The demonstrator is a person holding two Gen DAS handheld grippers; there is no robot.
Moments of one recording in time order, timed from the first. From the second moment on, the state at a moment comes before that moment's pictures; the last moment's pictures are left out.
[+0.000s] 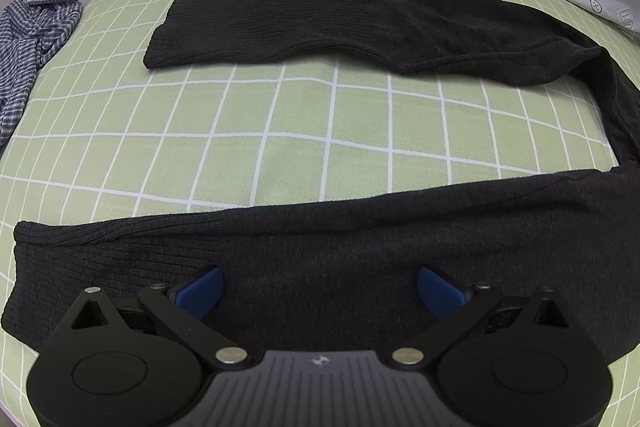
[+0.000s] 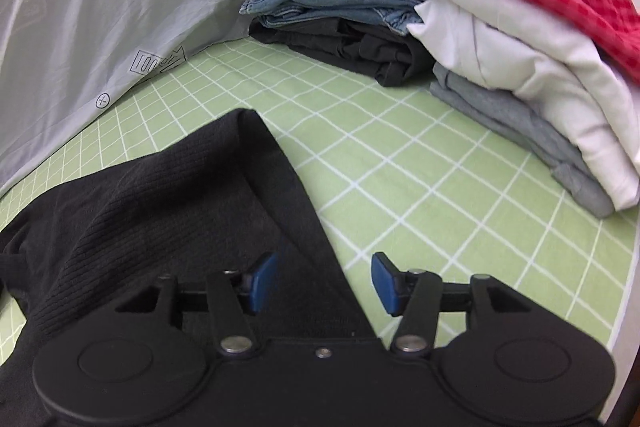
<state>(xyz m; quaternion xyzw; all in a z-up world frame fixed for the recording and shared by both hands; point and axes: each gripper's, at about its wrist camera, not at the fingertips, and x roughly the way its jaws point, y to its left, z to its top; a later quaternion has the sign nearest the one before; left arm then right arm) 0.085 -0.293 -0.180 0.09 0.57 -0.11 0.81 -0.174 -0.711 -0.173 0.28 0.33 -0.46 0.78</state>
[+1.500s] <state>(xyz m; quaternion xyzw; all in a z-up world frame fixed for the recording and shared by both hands) 0.012 -0.277 -0.180 0.10 0.55 -0.15 0.82 -0.187 -0.682 -0.182 0.16 0.43 -0.34 0.82</state>
